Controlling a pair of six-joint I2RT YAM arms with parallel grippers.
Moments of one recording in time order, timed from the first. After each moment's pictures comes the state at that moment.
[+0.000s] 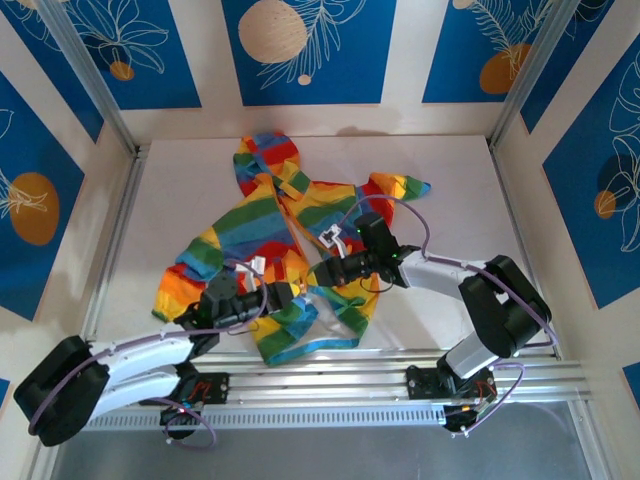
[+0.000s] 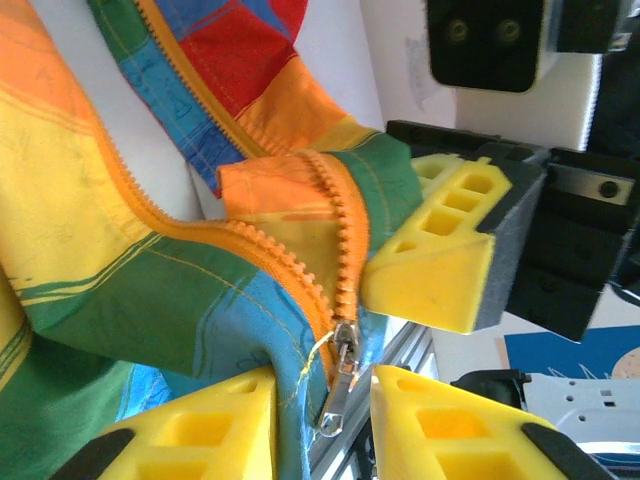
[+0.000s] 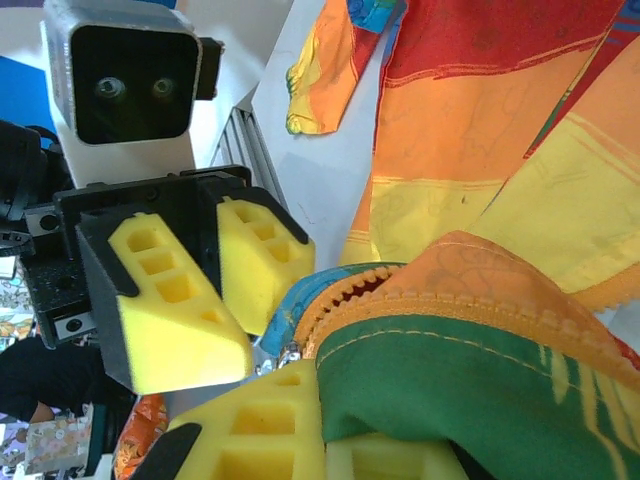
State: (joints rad) left arm -0.76 1.00 0.17 0.56 0.32 -1.11; right arm 0.60 1.54 0.74 0.09 -0.96 0.50
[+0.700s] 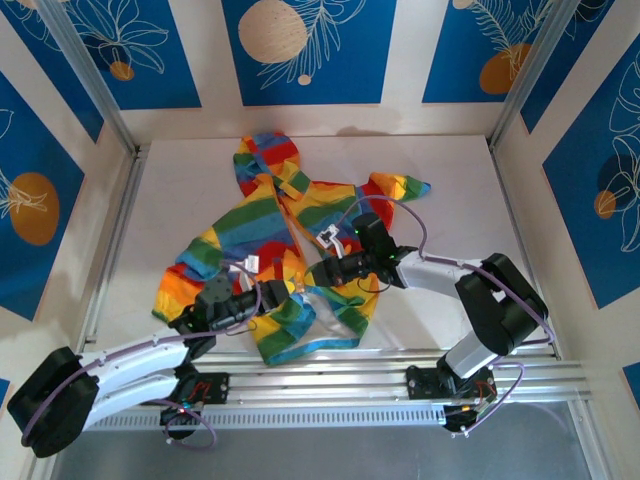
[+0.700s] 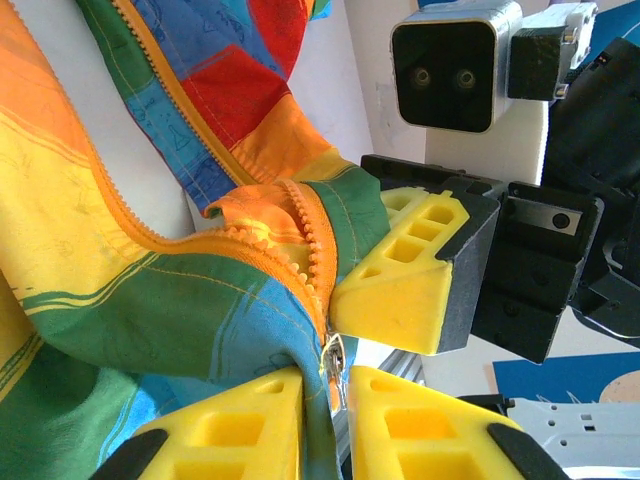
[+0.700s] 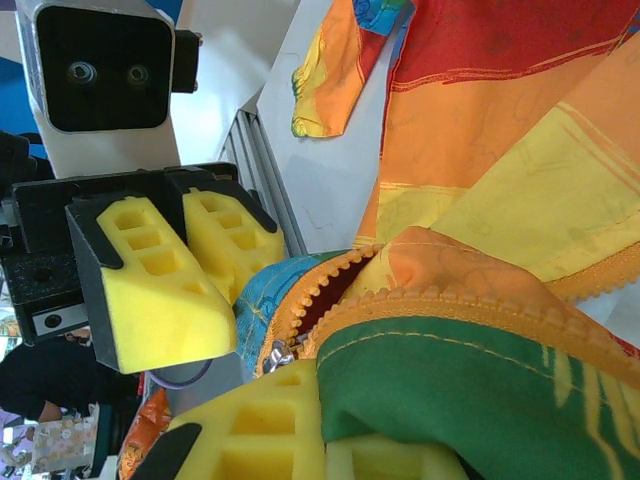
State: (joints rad) left arm -0.76 0.93 0.16 0.53 0.27 -1.14; right arm 0.62 1.56 0.74 0.14 -0.96 0.53
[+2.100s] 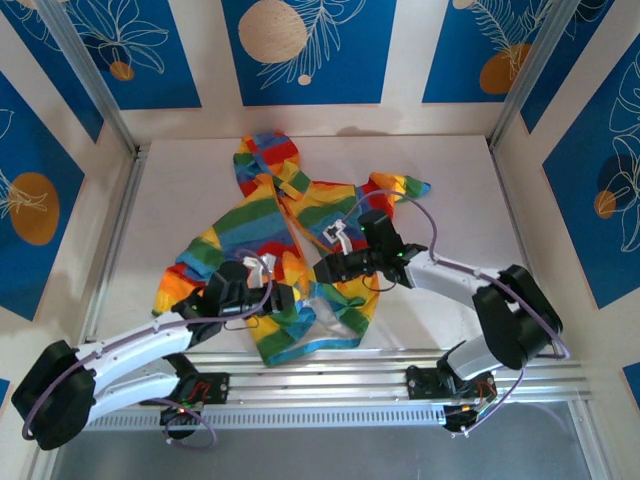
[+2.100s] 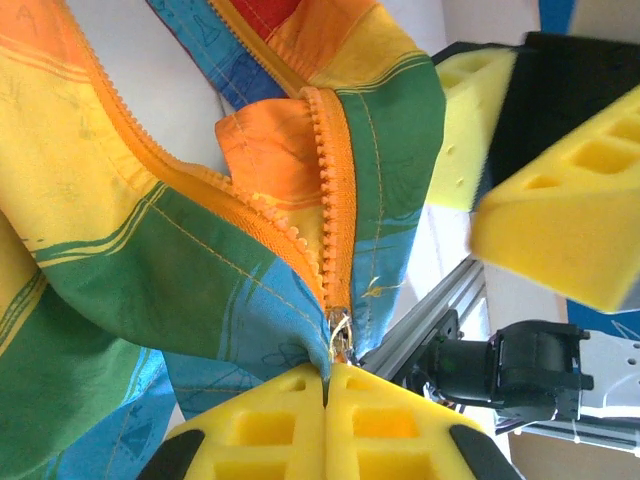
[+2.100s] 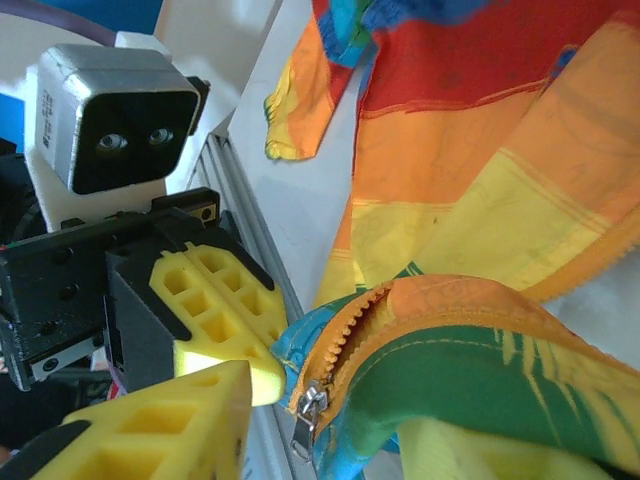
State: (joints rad) left arm -0.76 0.99 0.38 0.10 0.40 -0.99; right arm 0.59 1.43 0.75 -0.01 -0.85 0.48
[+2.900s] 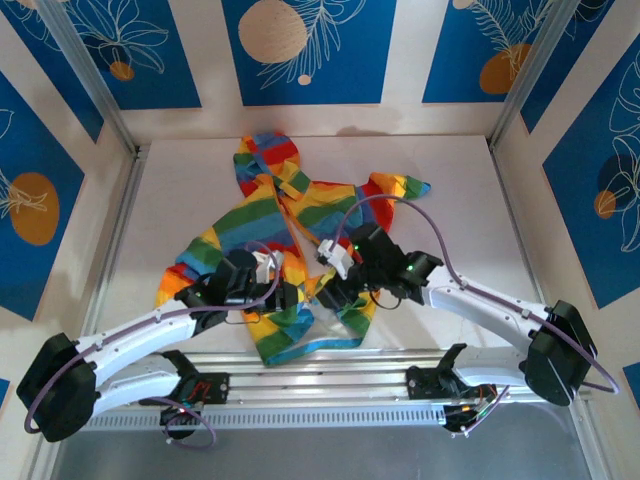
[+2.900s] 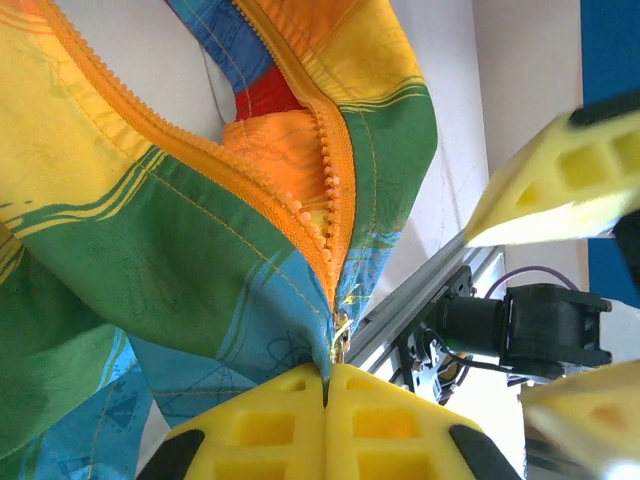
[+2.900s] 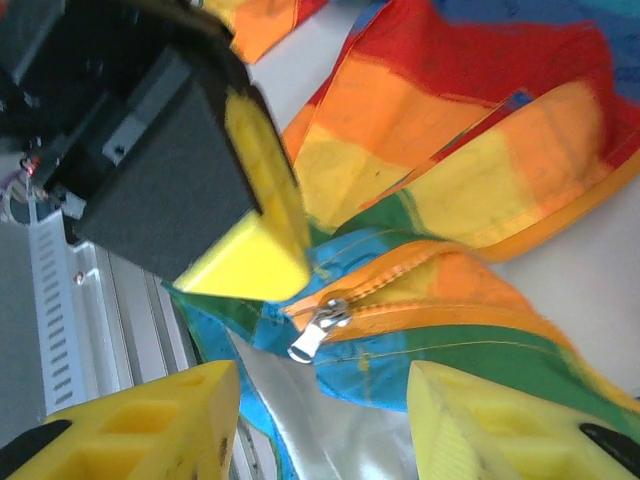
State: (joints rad) left arm -0.76 1.04 0.50 -0.08 0.47 -0.91; right arm 0.85 1.21 0.83 -0.44 -0.42 -0.01
